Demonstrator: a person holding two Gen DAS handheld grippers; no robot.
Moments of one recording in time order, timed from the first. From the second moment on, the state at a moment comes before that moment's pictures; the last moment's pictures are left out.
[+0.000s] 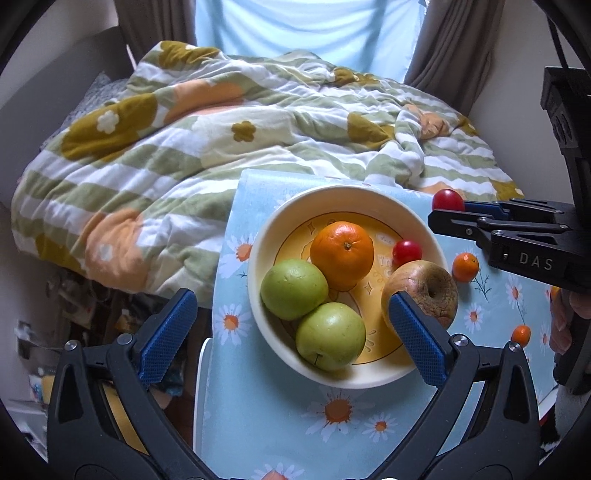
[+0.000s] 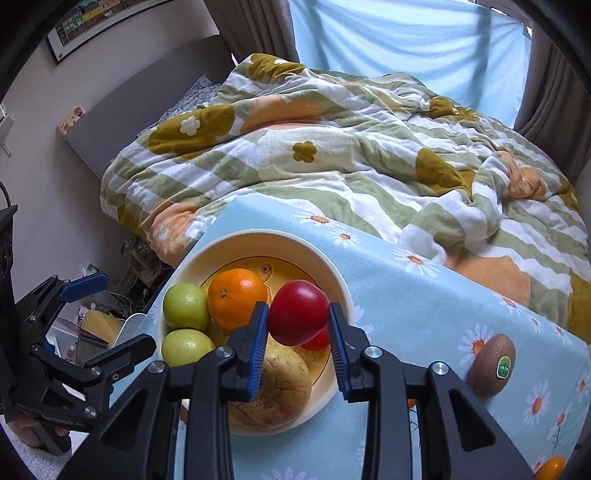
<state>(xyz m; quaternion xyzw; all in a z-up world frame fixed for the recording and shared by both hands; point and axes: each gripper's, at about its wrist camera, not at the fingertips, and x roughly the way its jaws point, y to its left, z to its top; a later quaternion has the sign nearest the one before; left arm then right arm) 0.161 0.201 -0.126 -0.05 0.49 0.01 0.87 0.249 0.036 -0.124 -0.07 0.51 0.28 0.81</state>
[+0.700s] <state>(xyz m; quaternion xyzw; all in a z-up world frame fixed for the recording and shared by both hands) 0.149 0.183 -0.143 -0.07 0.52 0.03 0.85 0.265 0.050 -0.153 -0.09 0.50 0.32 0.80</state>
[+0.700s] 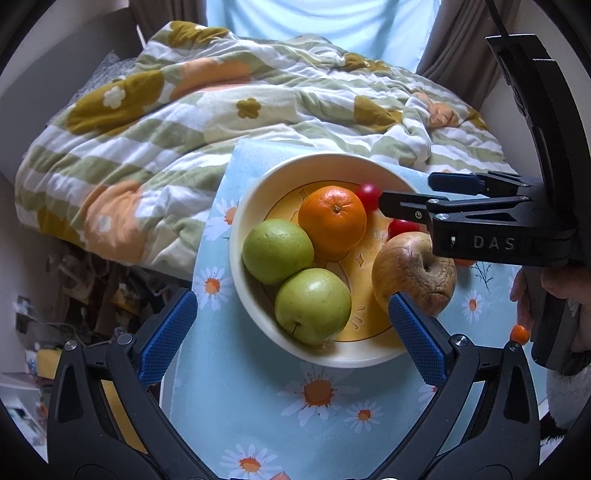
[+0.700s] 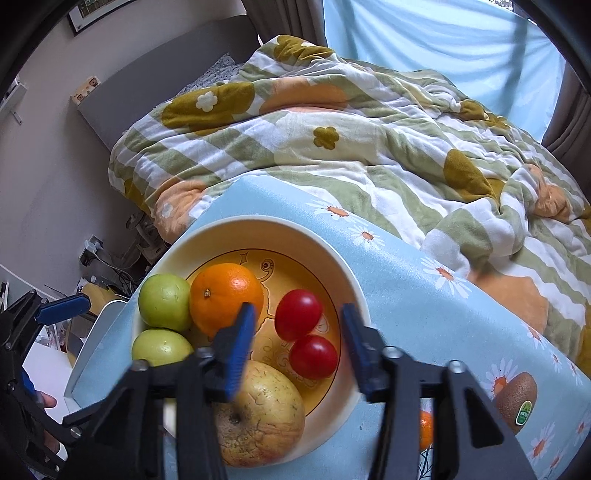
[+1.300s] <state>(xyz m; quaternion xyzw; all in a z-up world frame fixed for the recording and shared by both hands) 0.130 0.186 -0.112 -0.04 0.50 0.02 0.87 0.235 0.027 -0.113 -0.06 0.47 0.29 0.83</state>
